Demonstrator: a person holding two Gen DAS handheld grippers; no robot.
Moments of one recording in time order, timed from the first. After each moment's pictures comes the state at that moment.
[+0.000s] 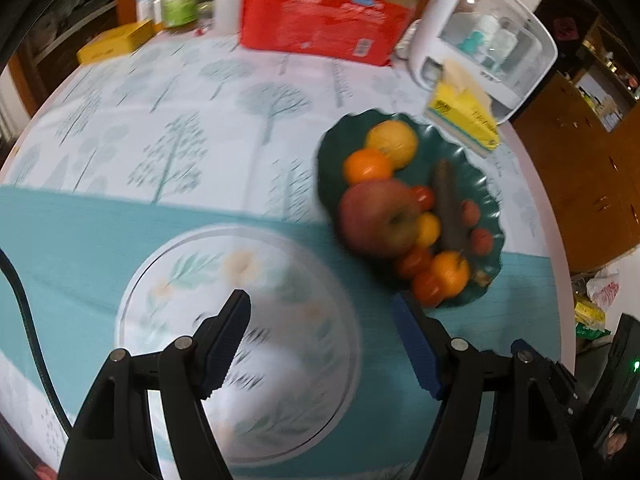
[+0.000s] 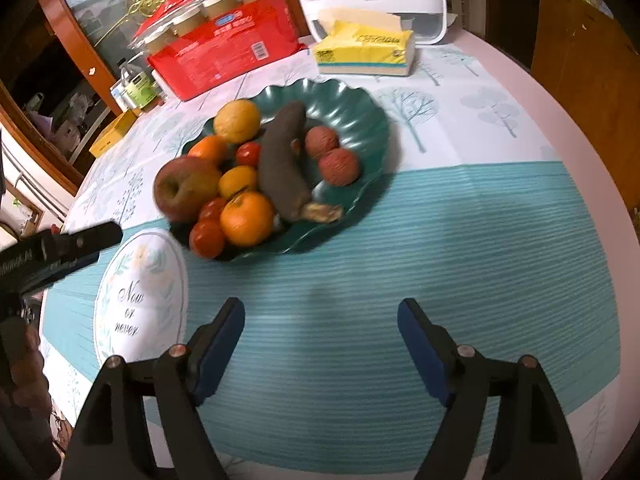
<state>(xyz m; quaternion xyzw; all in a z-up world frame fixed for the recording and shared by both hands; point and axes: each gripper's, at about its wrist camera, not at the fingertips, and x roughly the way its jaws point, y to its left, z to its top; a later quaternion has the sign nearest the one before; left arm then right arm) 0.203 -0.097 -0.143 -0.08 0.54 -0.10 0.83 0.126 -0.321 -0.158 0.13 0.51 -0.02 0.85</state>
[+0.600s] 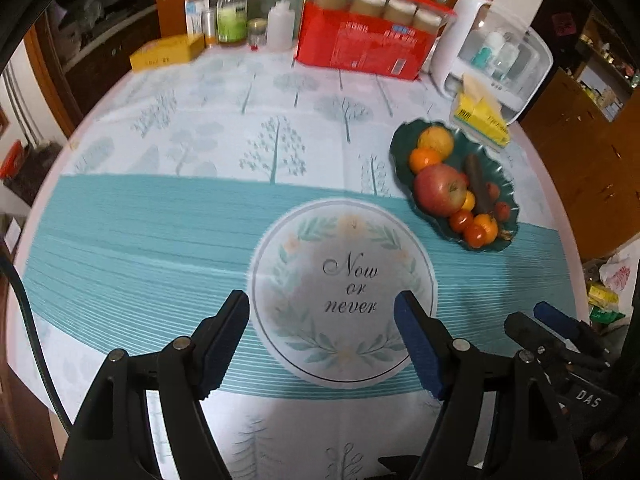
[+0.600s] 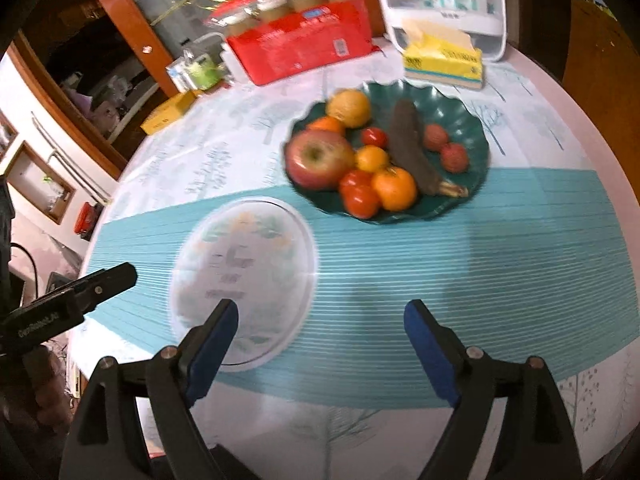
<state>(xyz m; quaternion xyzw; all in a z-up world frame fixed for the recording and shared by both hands) 0.139 0.003 -0.092 -0.04 0.52 -0.09 0.85 0.093 -0.224 -0.106 0.13 0.50 0.05 0.85</state>
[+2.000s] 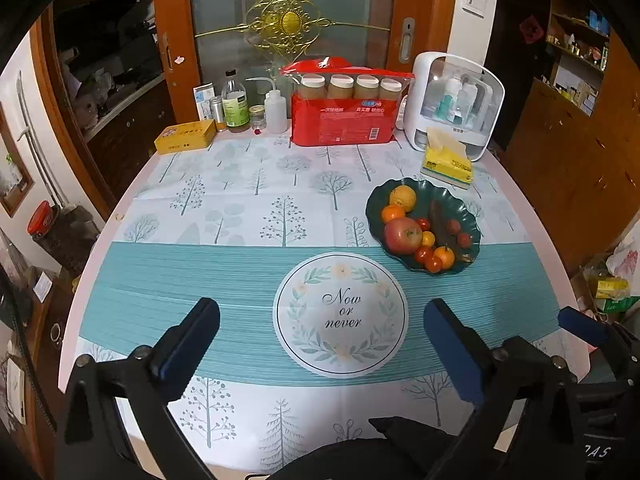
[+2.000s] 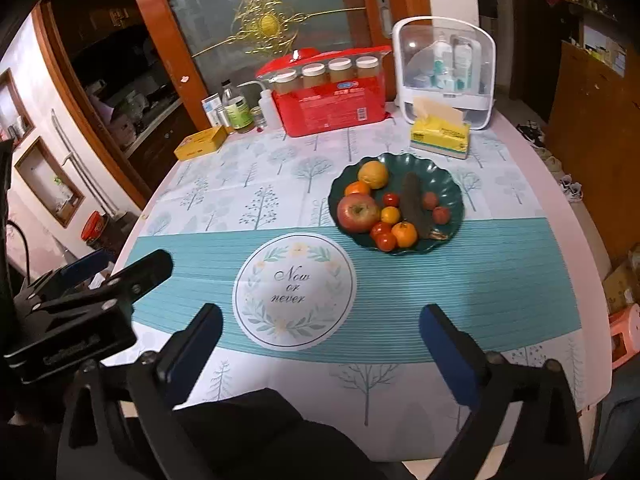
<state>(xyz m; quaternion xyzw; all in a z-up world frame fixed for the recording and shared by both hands) 0.064 -0.007 0.017 0.01 0.43 -0.08 0.90 0.025 -0.180 0.011 0.09 0.45 0.02 0.89</state>
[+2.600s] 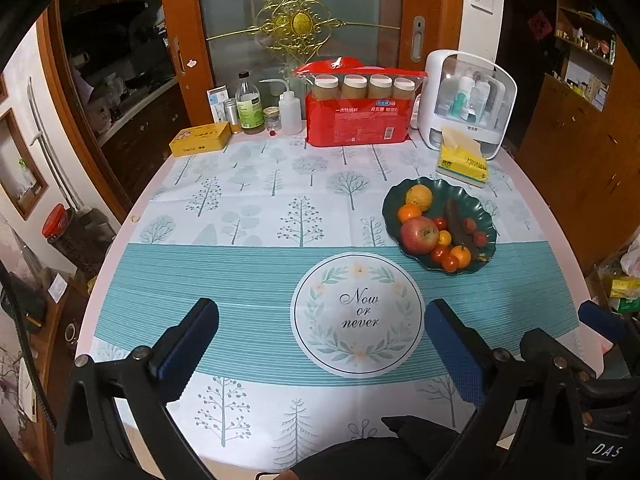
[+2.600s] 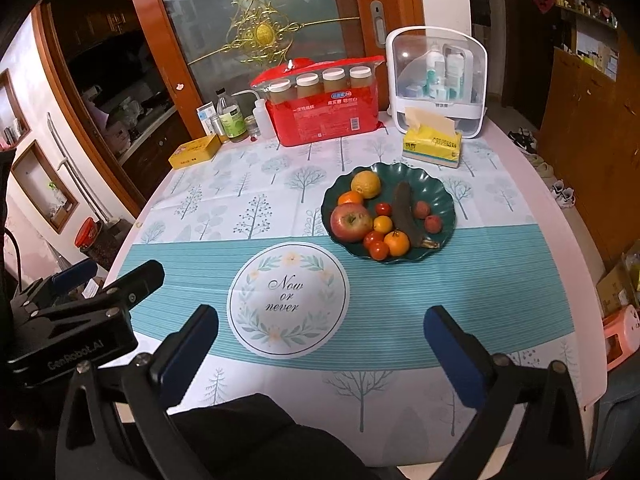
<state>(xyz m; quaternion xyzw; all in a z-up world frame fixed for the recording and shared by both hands) 0.065 -0.003 0.017 0.03 0.43 -0.05 0.90 0.024 -0.178 0.016 0.08 0.44 0.01 0.90</state>
